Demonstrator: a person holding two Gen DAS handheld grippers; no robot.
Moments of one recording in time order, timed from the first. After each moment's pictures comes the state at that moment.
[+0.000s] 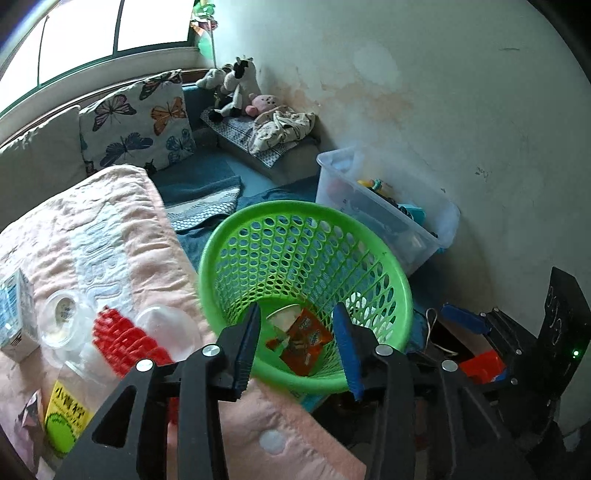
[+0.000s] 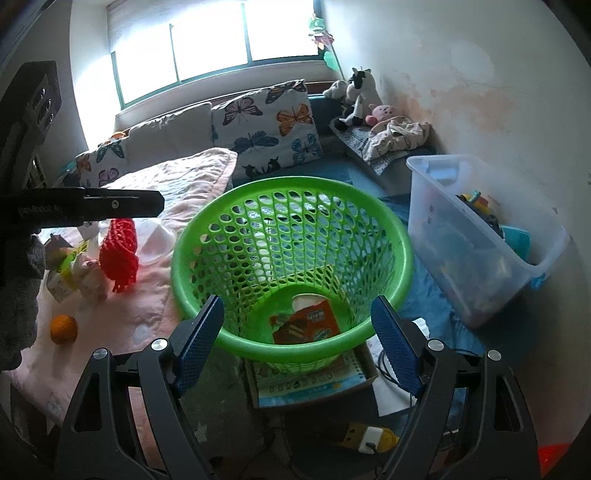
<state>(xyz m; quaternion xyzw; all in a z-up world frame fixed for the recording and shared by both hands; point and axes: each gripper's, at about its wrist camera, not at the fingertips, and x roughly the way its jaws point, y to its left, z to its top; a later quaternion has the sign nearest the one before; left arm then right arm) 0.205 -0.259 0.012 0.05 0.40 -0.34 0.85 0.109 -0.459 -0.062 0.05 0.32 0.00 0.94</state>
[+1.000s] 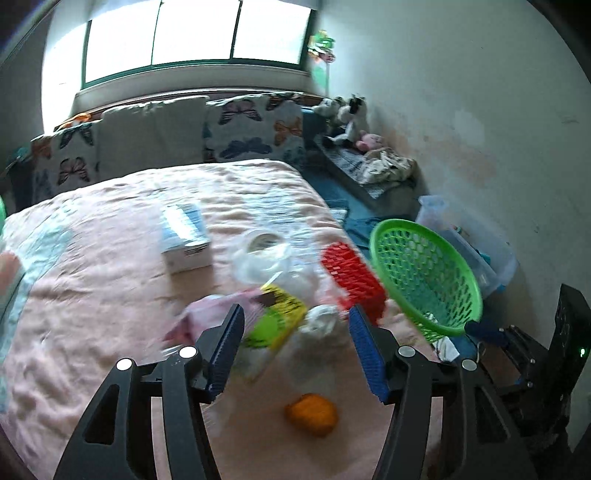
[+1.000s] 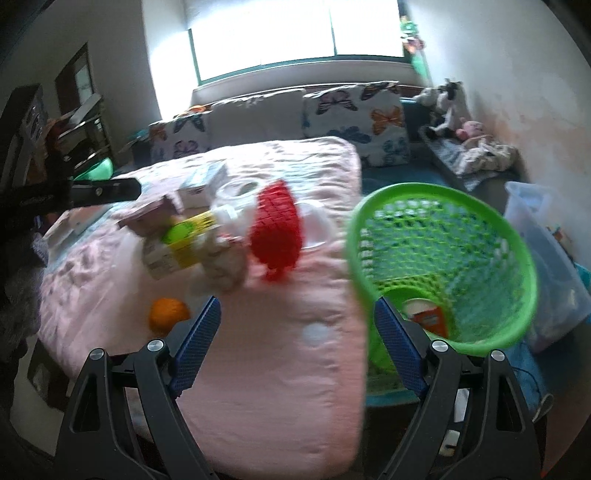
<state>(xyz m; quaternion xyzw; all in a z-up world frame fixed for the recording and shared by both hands) 0.154 -0.055 0.026 -0.02 0.37 -0.17 0.91 0.107 -0.316 -0.054 0.01 0.33 0.14 0.93</state>
